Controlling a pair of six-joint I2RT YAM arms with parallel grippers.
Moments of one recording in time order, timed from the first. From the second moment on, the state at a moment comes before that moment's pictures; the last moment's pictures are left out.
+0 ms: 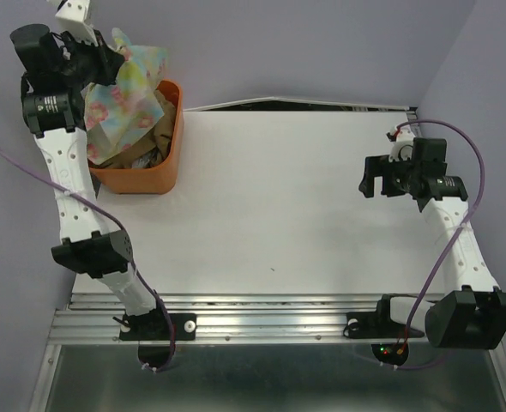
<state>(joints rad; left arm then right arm) 0.26 1.79 2.31 -0.71 0.56 0.08 -0.06 1.19 1.14 -0.71 -0.28 -0.10</state>
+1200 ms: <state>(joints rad) -0.81 2.24 2.16 -0.53 0.06 -0.11 -0.07 1.25 1.21 -0.73 -0.33 -0.09</state>
